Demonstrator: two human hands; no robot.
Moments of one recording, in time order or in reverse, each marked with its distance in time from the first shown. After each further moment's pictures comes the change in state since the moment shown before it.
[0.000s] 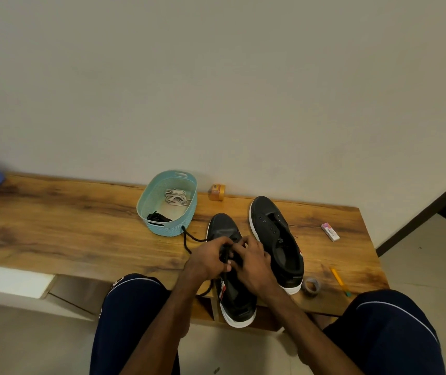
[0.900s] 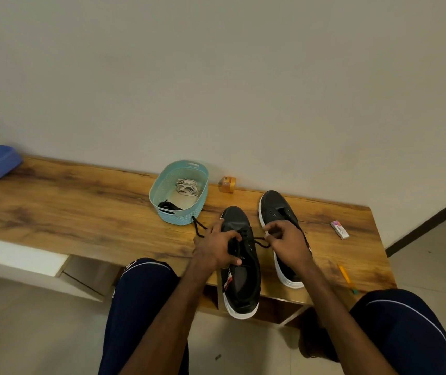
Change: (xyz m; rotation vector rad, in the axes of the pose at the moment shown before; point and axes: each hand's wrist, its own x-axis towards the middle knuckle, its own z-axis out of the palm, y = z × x) left_hand 0.000 0.000 -0.003 0.280 -0.018 -0.065; right_hand 0.009 0.023 -0.054 0.433 0.169 0.194
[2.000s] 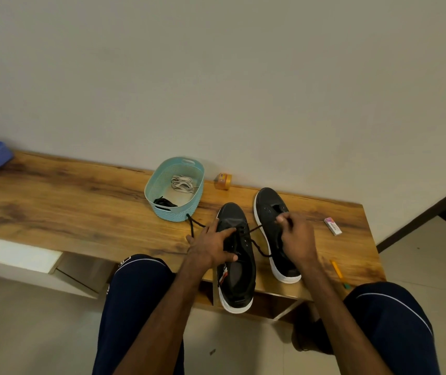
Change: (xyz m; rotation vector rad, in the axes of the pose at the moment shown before) left_hand 0.001 -0.004 0.007 0.033 -0.047 -0.027; right_hand -0.006 -0.005 -0.019 -0.103 0.274 -0.058
